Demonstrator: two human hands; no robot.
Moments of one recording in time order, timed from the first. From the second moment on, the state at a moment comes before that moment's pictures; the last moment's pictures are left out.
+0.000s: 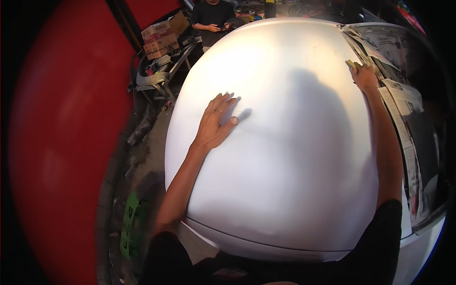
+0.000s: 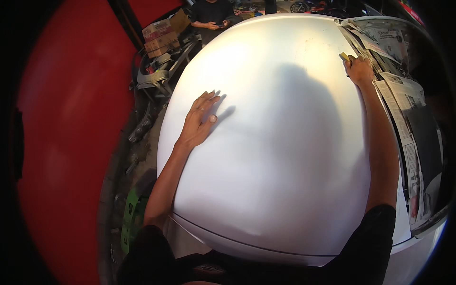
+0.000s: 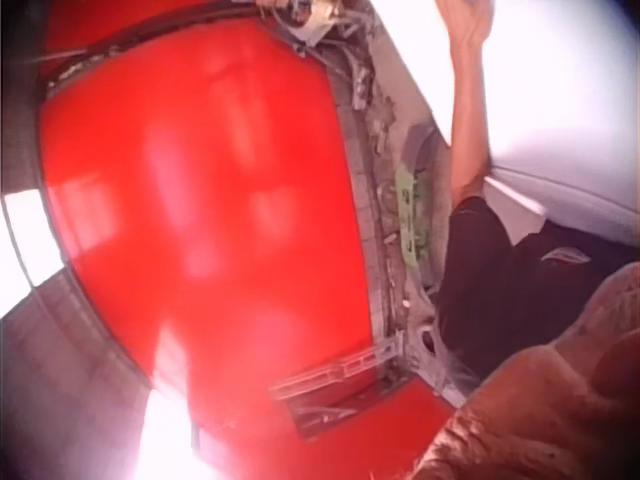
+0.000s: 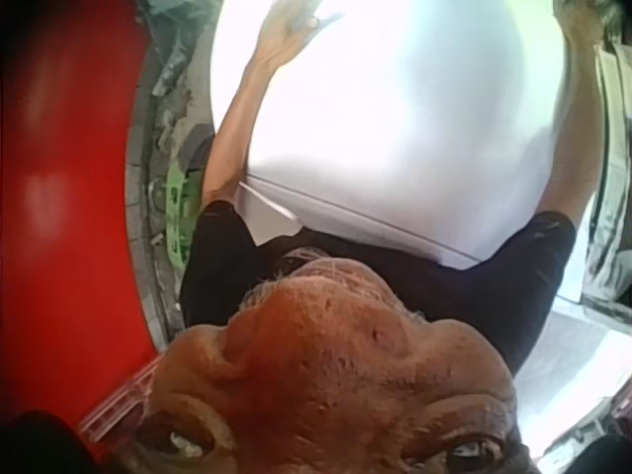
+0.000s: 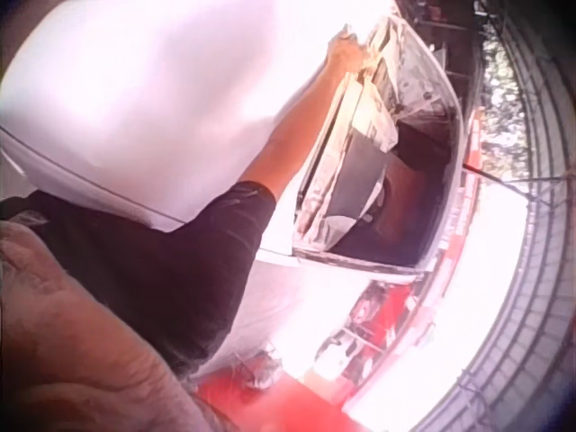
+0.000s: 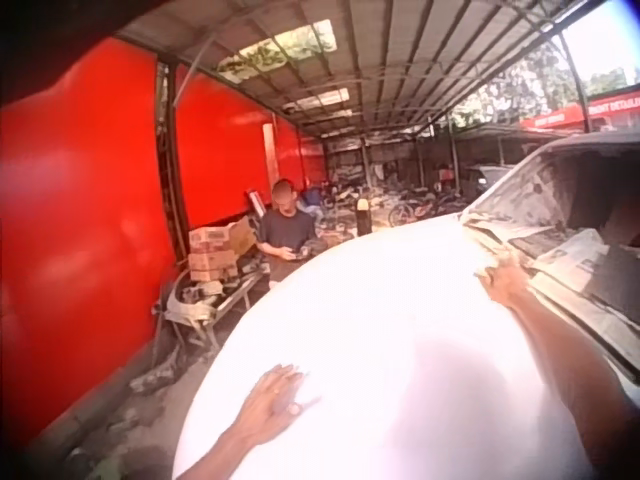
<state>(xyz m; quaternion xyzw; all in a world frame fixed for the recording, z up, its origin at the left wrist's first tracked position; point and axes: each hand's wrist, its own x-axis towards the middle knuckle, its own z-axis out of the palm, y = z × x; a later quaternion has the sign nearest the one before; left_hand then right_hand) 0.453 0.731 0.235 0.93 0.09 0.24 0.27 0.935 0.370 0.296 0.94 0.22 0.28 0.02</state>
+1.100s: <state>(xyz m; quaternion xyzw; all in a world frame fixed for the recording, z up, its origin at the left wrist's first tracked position) 0.474 0.747 0.254 0.93 0.09 0.19 0.31 0.866 0.496 0.306 0.90 0.34 0.27 0.01</state>
